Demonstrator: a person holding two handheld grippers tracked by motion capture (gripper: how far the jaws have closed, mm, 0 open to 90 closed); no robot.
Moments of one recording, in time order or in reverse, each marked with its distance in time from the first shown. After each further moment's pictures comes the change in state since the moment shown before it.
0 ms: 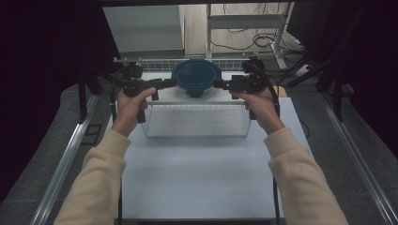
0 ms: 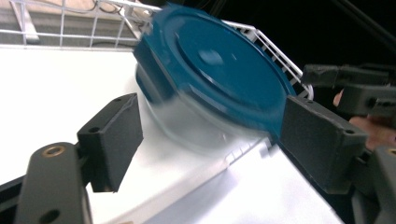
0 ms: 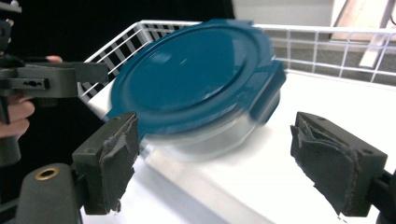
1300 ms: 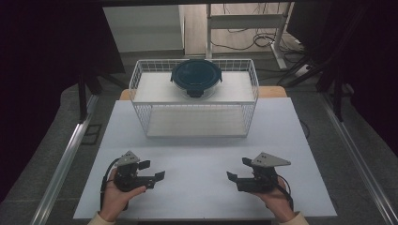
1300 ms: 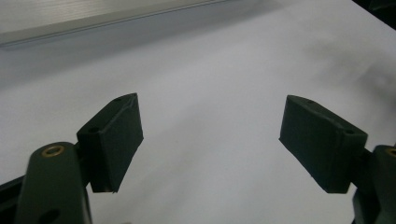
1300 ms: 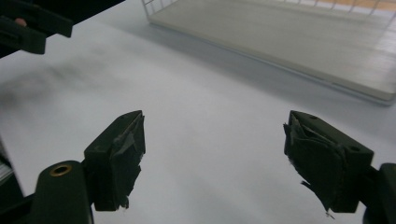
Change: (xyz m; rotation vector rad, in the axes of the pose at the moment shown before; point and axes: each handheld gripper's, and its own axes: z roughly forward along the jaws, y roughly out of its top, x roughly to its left) left arm 0.005 -0.235 -0.041 0.215 0.138 0.170; right arm 0.012 -0.254 -0.044 0.043 -0.022 -0.190
